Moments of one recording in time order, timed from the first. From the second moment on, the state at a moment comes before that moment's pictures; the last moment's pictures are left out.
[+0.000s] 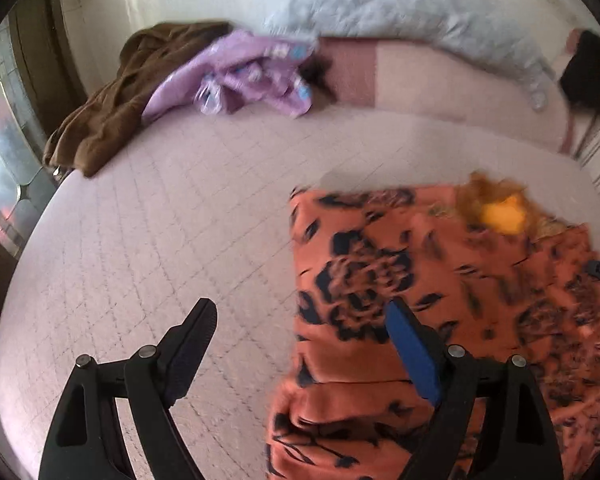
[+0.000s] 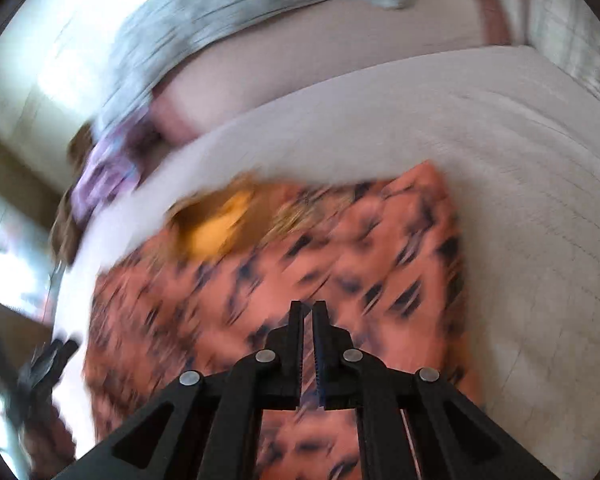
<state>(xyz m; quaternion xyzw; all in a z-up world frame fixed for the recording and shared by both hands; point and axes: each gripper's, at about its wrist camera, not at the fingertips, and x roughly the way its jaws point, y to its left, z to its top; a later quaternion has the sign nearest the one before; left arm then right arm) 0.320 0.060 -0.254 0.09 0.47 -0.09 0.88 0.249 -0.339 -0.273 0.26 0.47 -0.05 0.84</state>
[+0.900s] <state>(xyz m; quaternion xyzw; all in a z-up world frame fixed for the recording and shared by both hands) 0.169 0.027 -0.183 0.13 0.37 -0.07 0.92 0.112 -0.310 -0.206 0.22 0.40 0.00 0.89</state>
